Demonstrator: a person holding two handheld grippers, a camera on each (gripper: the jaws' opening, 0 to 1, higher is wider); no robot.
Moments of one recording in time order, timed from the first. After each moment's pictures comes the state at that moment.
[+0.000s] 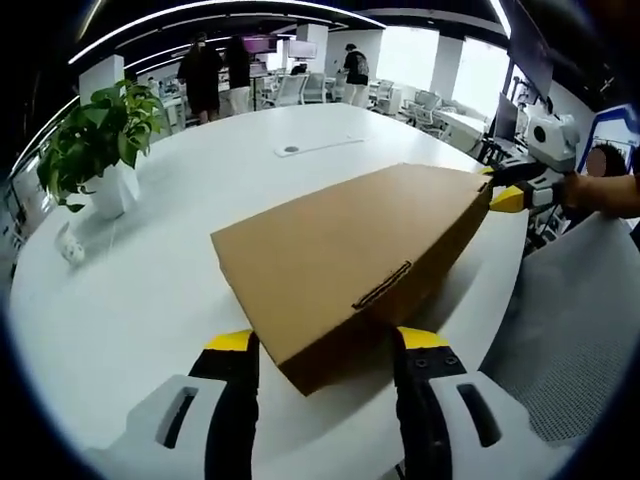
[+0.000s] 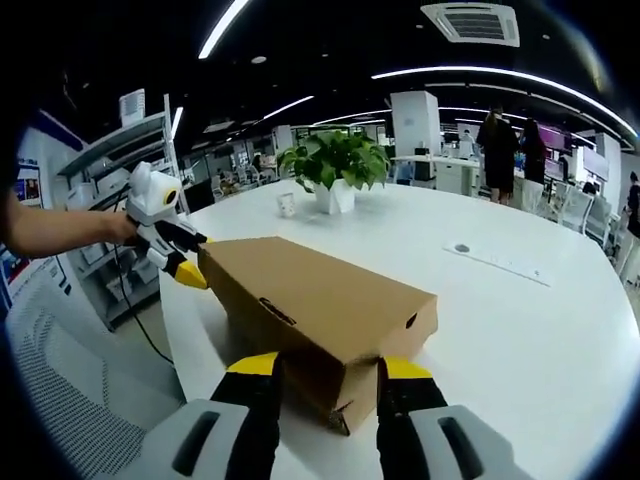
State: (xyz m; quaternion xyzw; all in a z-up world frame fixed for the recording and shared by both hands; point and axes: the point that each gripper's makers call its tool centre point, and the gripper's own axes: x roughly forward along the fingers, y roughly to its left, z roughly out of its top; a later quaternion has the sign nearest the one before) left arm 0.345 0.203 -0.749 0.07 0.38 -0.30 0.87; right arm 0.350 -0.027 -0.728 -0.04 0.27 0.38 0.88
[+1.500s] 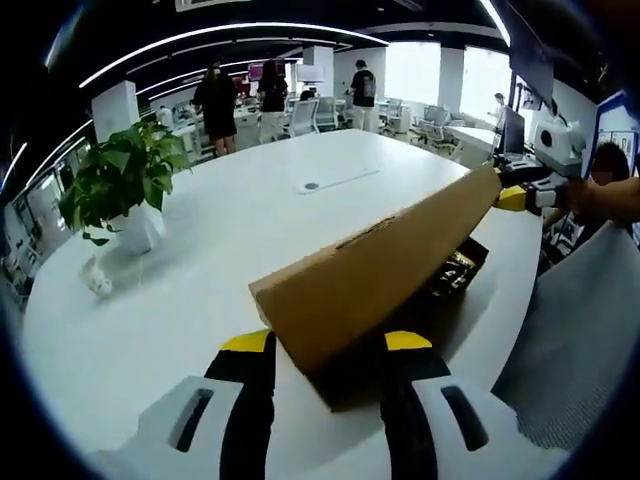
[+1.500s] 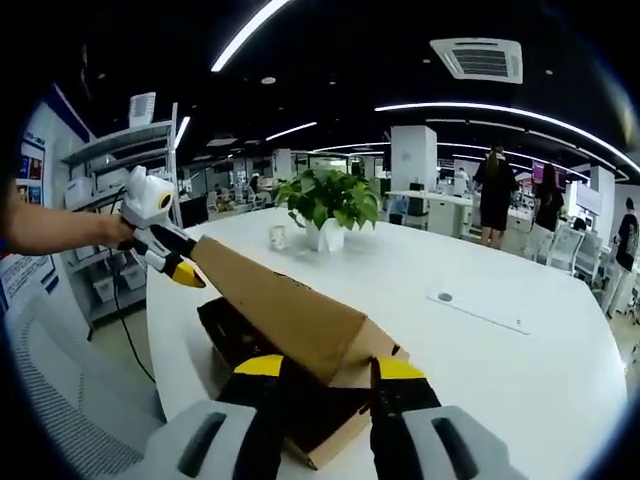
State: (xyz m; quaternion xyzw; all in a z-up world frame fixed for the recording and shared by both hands) left arm 0.375 0.215 -0.704 0.09 0.32 -0.28 0.90; right arm 0.381 -0.029 -0.680 -0.06 0.19 0.37 0.91
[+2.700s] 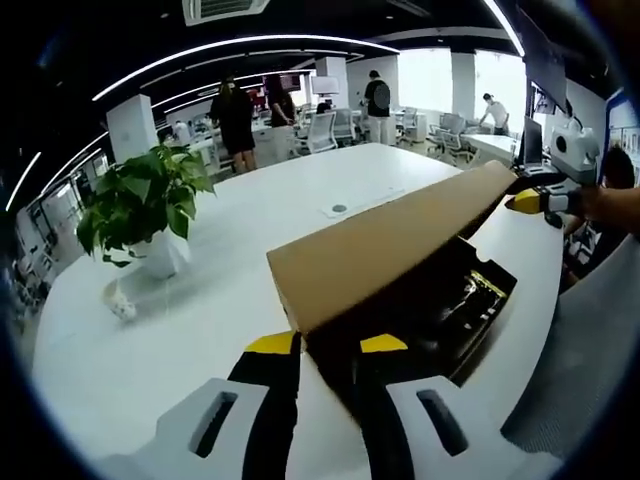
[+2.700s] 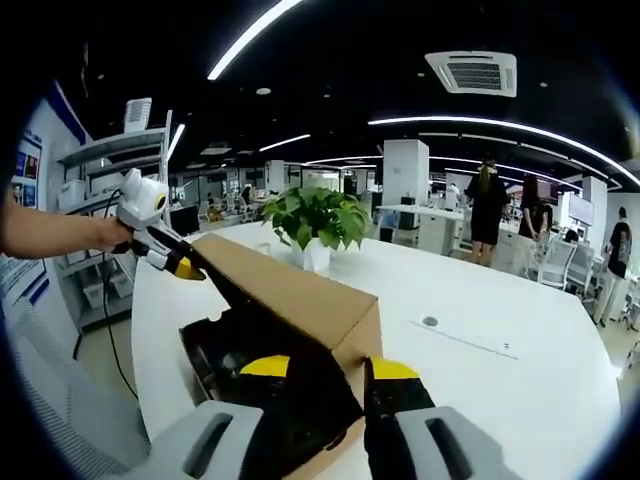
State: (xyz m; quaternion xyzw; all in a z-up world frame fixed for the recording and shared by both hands) left arm 0.424 0.230 -0.675 0.11 0.29 -0.24 0.92; right arm 0.418 -0.032 -0.655 -0.06 0.16 0.35 0.92
